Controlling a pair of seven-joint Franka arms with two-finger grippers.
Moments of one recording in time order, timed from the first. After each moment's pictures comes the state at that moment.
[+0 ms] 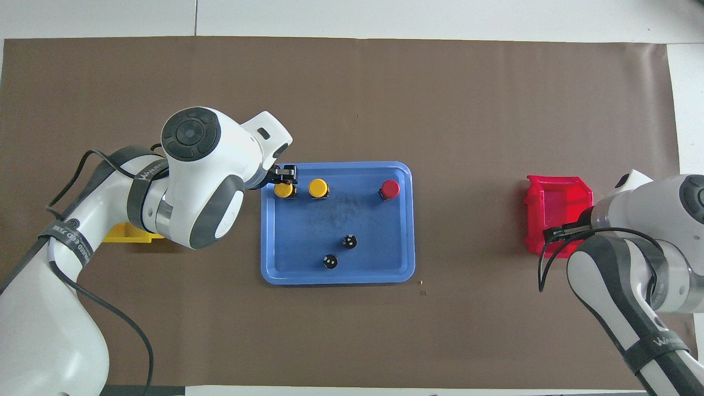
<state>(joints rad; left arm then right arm) -0.36 0.26 -0.16 -1.90 -0.02 2.21 -0.36 -0.15 -0.10 0.08 -2.41 -0.02 2.22 -0.19</state>
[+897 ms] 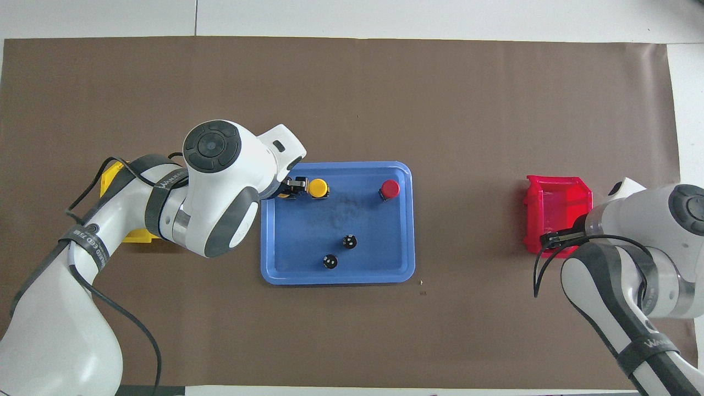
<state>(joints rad) -0.39 0.26 -0.16 -1.93 -0.02 2.22 -0.36 -0.15 -0.10 0.08 -2.45 -0.02 2.26 -0.19</state>
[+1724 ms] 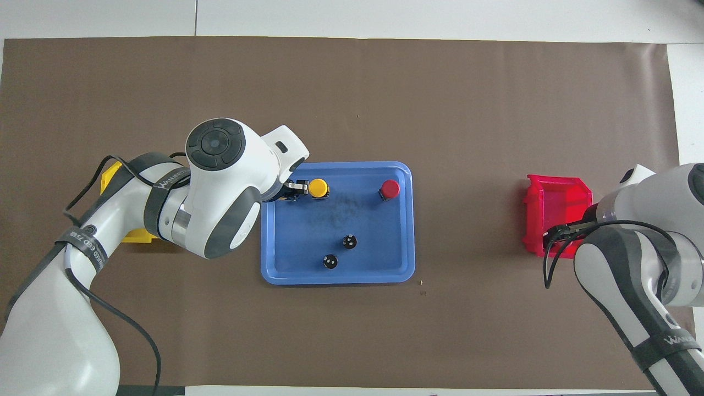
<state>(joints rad) -0.40 0.24 -0.16 -1.88 -0.03 2.11 -0.38 -0.15 -0.09 0.08 -2.33 -0.02 2.09 -0.19</state>
